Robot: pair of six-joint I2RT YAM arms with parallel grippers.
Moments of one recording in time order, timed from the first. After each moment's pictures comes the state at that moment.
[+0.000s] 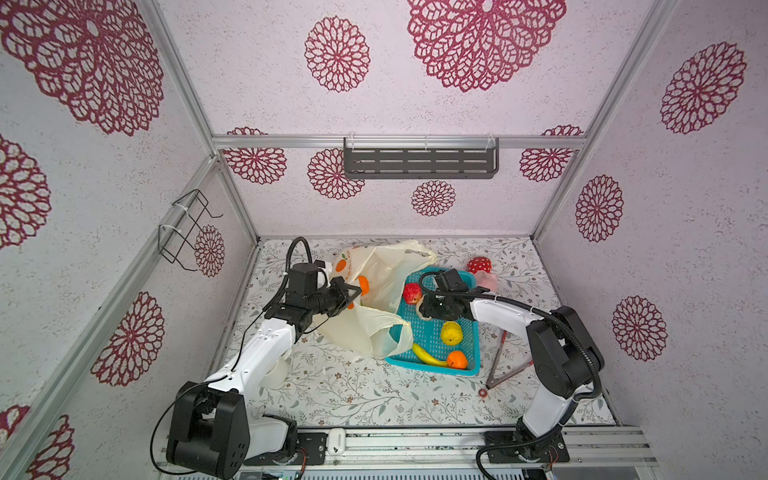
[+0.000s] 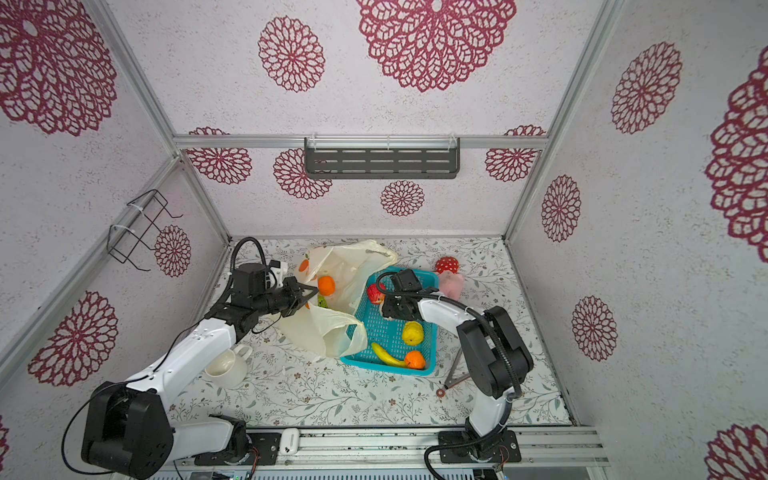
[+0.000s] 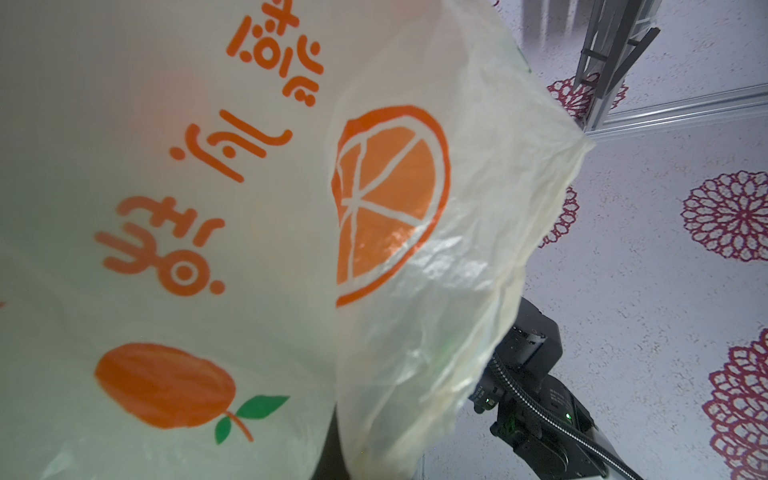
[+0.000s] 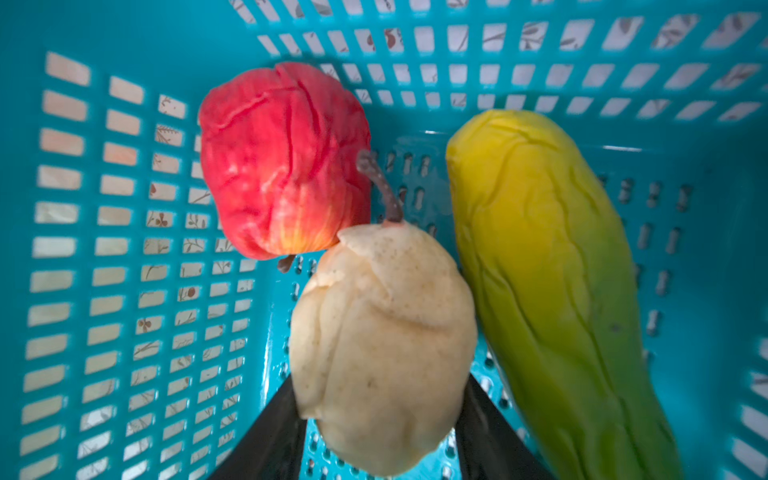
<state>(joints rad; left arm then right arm) -0.24 1.31 0.88 -0.12 0.56 -0.97 0.53 1.74 1.11 -0.34 -0.07 0.56</state>
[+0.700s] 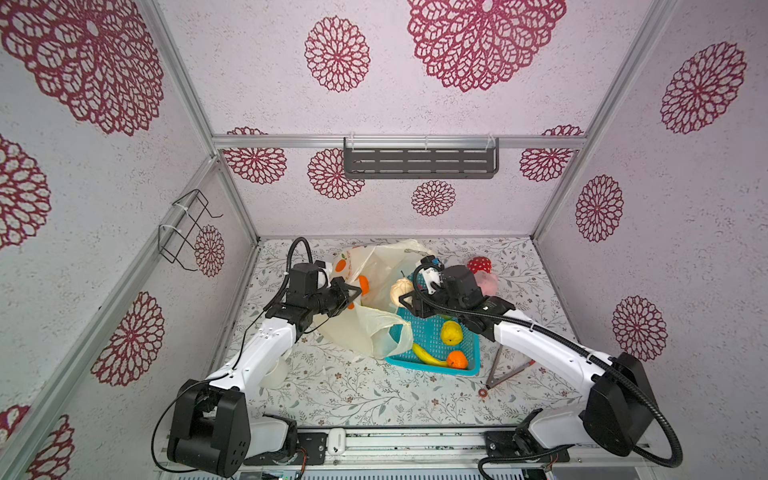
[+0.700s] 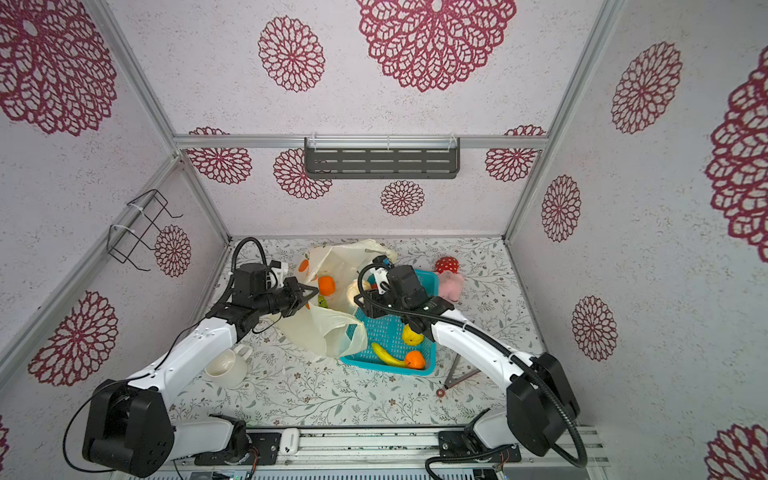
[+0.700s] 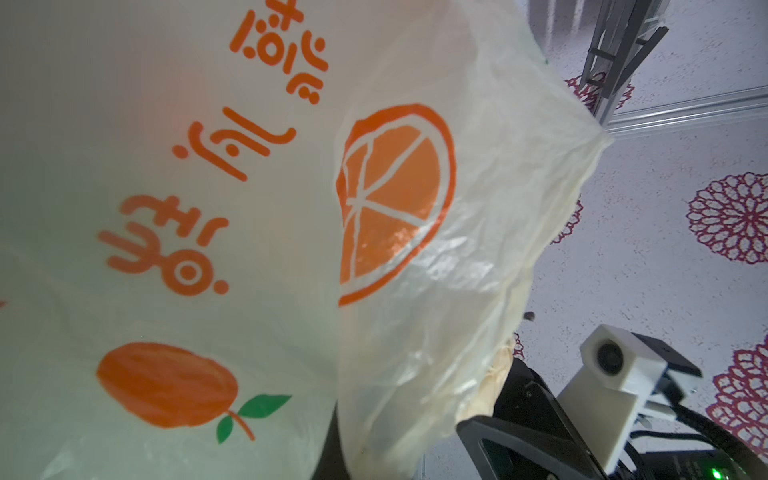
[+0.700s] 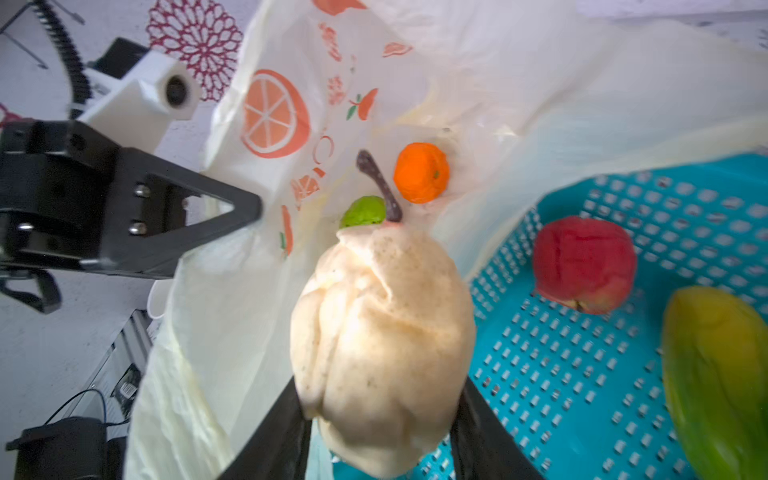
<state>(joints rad) -0.24 1.32 0.88 -0.12 0.56 -0.97 0.69 1.44 1.11 -0.20 -0.24 0.40</state>
